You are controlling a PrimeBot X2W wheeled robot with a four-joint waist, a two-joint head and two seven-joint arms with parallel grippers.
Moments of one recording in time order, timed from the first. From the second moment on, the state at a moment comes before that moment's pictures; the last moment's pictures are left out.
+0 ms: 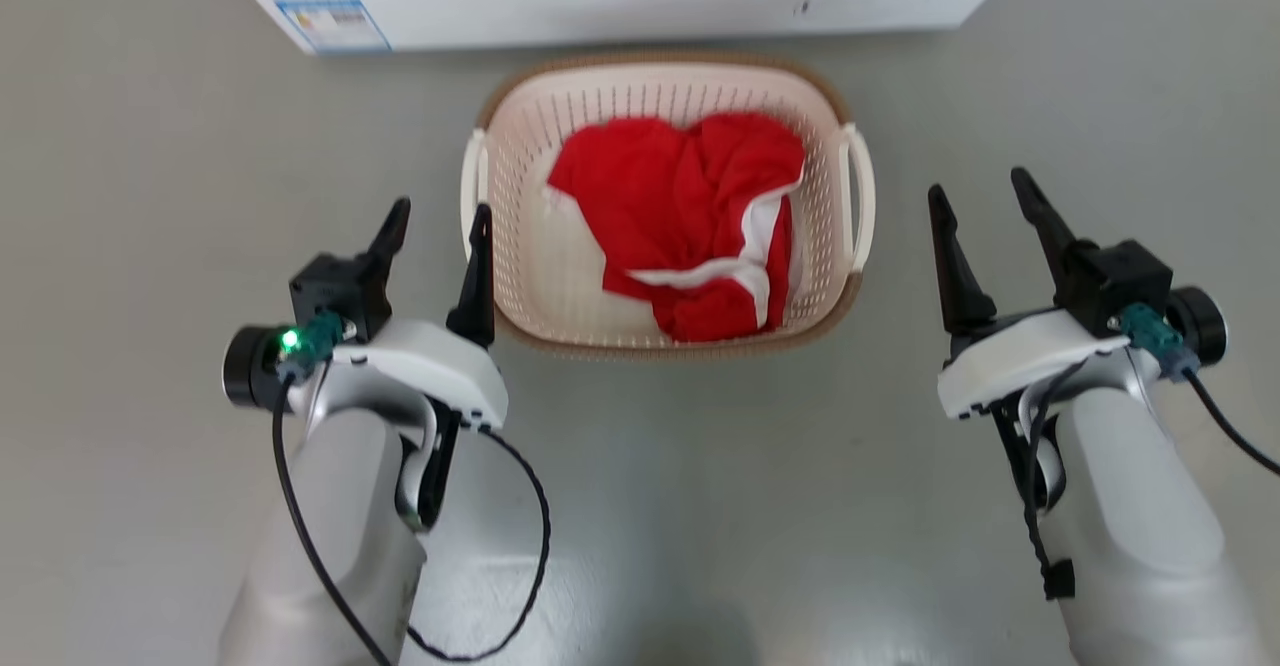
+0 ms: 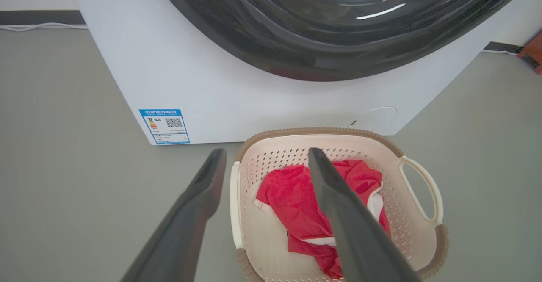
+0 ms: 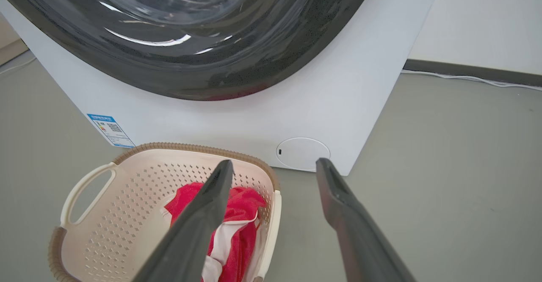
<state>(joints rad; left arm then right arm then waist) -0.52 0.04 -0.16 0.55 -0.21 0.00 -0.26 -0.52 -0.05 -0.05 0.55 -0.05 0.13 -0.25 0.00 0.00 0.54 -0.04</state>
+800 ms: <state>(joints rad) -0.84 0.03 -0.17 0.81 -0.25 -0.01 -0.26 -0.75 -0.06 -0.07 0.72 -0.13 0.13 -0.25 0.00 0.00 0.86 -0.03</state>
